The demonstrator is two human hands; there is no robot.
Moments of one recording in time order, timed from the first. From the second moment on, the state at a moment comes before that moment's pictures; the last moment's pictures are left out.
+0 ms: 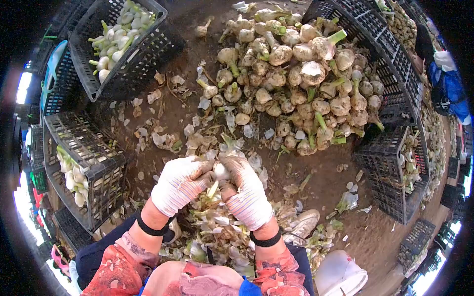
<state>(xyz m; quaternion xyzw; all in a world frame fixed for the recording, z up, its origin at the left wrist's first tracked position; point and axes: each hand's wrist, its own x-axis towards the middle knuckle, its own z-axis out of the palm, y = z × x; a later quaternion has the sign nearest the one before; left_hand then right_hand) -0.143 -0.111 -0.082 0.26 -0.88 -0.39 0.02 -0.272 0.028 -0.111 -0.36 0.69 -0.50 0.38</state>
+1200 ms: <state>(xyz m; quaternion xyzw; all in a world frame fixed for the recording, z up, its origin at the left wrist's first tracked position) -0.136 -0.103 -0.121 0.55 -0.45 -0.66 0.23 -0.254 0.033 -0.123 0.09 0.38 -0.66 0.65</state>
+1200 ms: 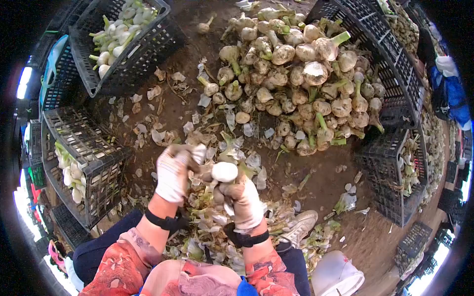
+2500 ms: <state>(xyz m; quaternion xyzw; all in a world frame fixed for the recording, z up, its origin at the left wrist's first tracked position) -0.137 -0.085 -0.108 0.38 -0.42 -0.82 0.08 -0.243 0.035 -0.119 -0.35 0.78 -0.47 0.24</state>
